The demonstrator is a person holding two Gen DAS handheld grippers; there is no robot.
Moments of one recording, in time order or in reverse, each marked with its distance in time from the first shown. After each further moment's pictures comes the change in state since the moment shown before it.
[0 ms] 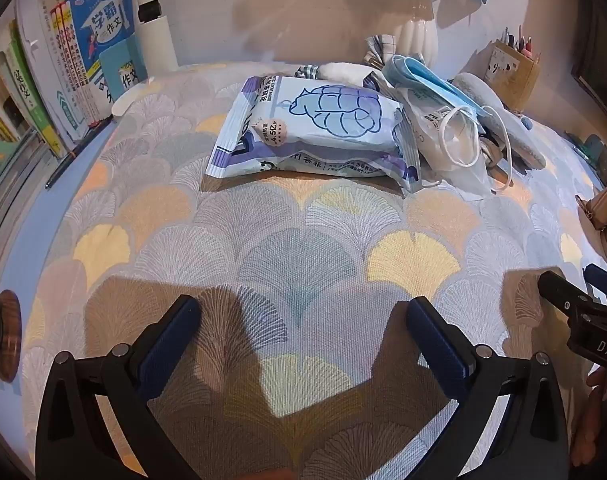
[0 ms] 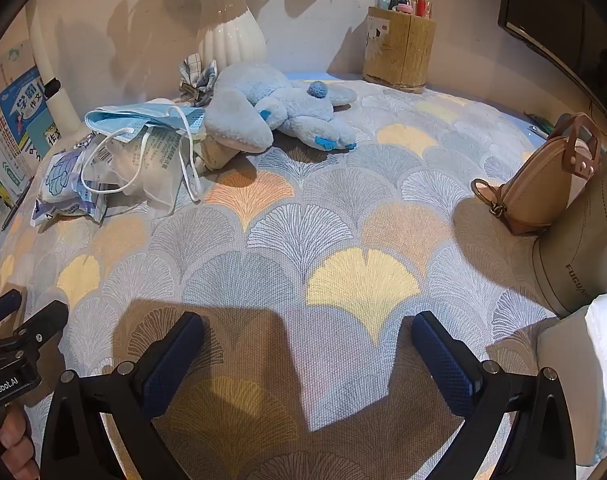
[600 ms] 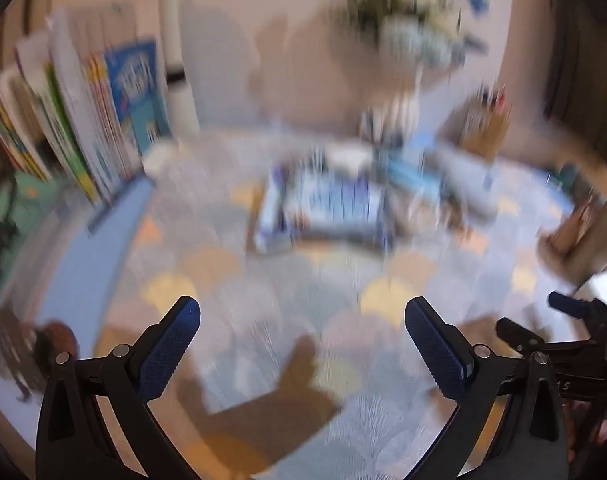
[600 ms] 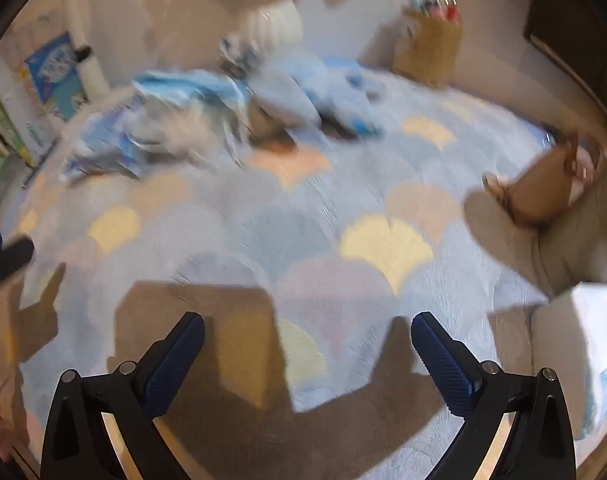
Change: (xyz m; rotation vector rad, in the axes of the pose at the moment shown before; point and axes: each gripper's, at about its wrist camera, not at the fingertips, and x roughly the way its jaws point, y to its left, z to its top) left arm -0.089 0.026 0.018 0.009 -0.189 -0.048; right arm -0.033 0.023 -0.012 -0.095 0.013 0.053
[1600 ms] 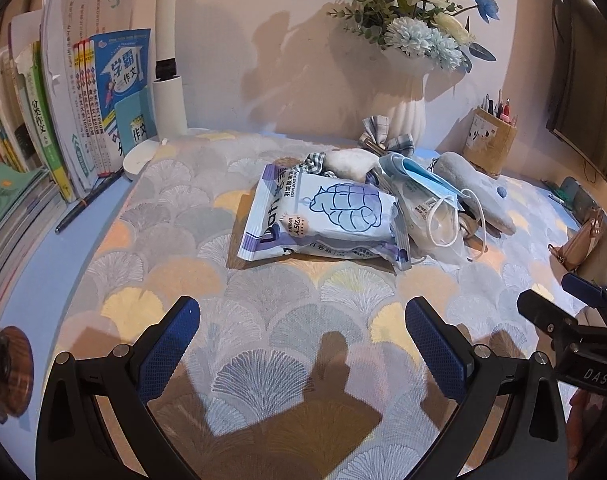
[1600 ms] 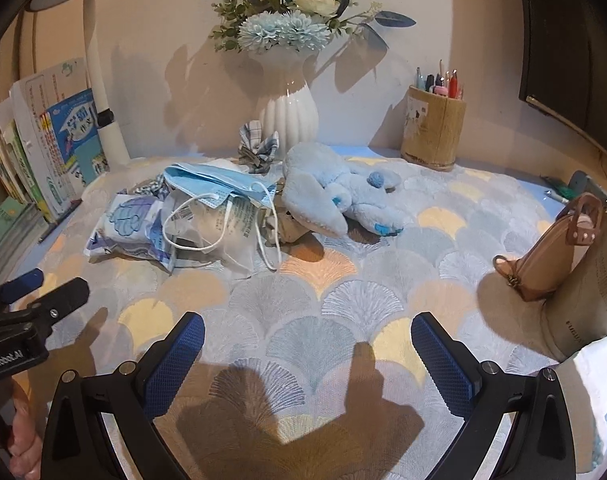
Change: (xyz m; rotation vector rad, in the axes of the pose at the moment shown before) left arm 0.053 -0.001 -0.019 -0.026 -0.033 -0.031; right arm -0.009 0.016 0.015 0.026 -0.248 0.016
